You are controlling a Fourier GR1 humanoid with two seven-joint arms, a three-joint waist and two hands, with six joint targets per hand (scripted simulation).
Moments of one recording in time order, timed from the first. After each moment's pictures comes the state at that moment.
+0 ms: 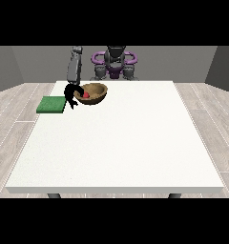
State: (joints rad) left arm -0.72 0.65 0.48 -1.22 0.34 -0.38 0.18; right arm -0.31 -0.12 -0.32 -0.76 -0.20 -0.02 -0.50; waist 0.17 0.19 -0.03
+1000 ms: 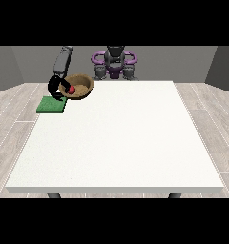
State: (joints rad) left arm -0.64 0.68 0.52 -1.14 0.35 -0.42 0.15; right arm -0.26 -0.34 -0.23 -0.94 -0.17 -0.14 -0.08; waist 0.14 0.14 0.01
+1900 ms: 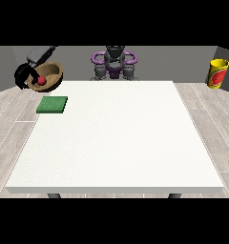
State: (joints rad) left arm -0.57 0.78 0.59 -1.02 0.36 -0.48 -0.02; right arm -0.43 -0.67 -0.35 -0.81 -0.18 0.01 0.09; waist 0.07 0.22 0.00
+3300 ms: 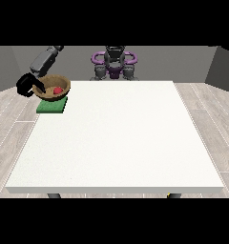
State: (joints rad) left arm -0.54 0.86 0.60 -0.94 0.38 -0.51 -0.12; right arm -0.59 -0.61 -0.44 -0.61 -0.22 -0.13 0.01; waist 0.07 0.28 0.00
